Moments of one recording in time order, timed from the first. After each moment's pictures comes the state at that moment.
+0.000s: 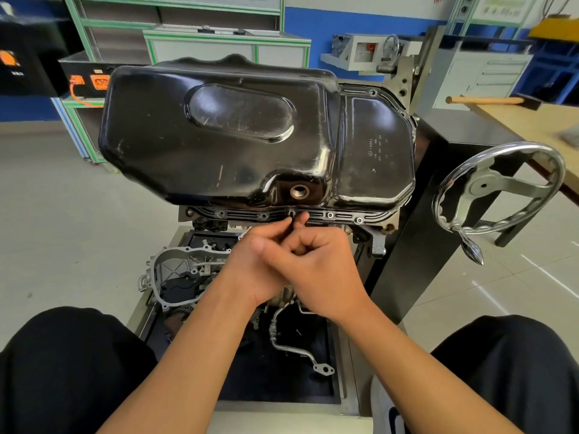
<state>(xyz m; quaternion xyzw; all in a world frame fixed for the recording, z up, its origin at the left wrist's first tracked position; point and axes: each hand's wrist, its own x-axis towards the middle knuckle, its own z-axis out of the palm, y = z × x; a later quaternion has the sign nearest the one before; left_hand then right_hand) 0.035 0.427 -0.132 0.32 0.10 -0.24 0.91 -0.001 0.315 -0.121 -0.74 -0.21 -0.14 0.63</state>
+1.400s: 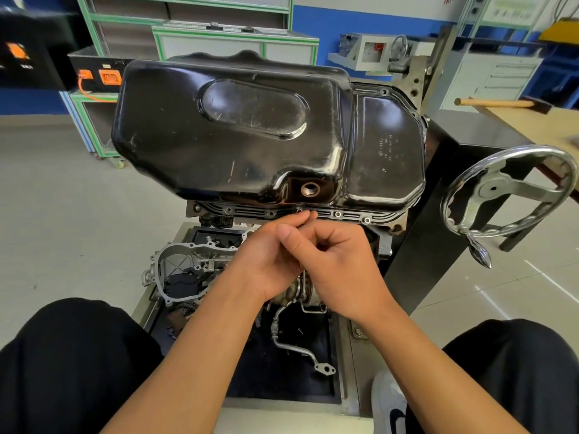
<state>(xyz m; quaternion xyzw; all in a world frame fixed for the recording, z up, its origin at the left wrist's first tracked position) 0.029 0.421 -0.117 0.39 0.08 -0.22 0.89 -0.007 0.306 -0.110 -0.74 -0.22 -0.10 0.63</state>
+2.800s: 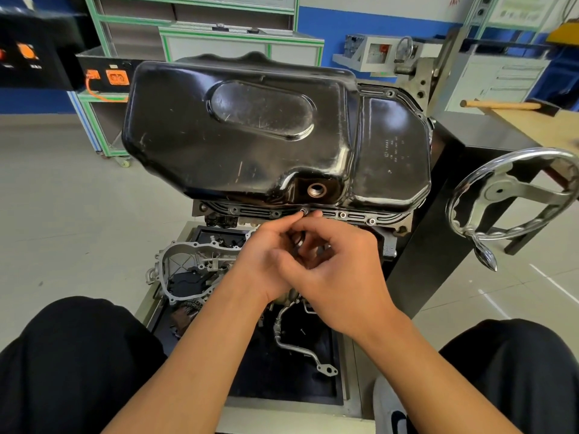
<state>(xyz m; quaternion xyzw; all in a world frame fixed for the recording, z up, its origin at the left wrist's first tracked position) 0.023 0.425 -0.116 0.32 0.12 -0.22 0.91 -0.024 0.313 -0.101 -0.84 -0.21 -0.22 0.44</state>
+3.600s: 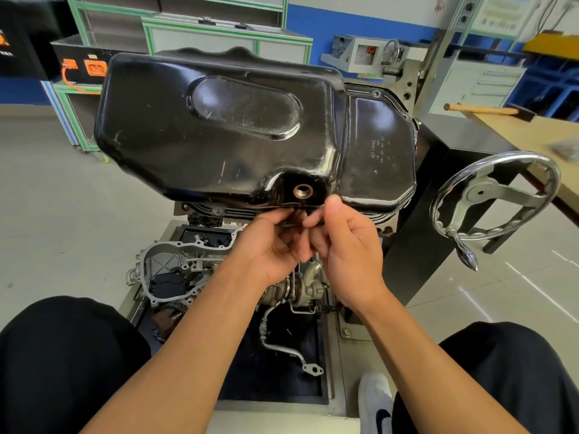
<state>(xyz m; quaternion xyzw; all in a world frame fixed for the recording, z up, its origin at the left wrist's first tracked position) 0.049 0.412 -0.119 0.34 0.19 -0.19 0.90 0.016 0.299 -0.119 -0.60 -0.20 -0.08 0.77</state>
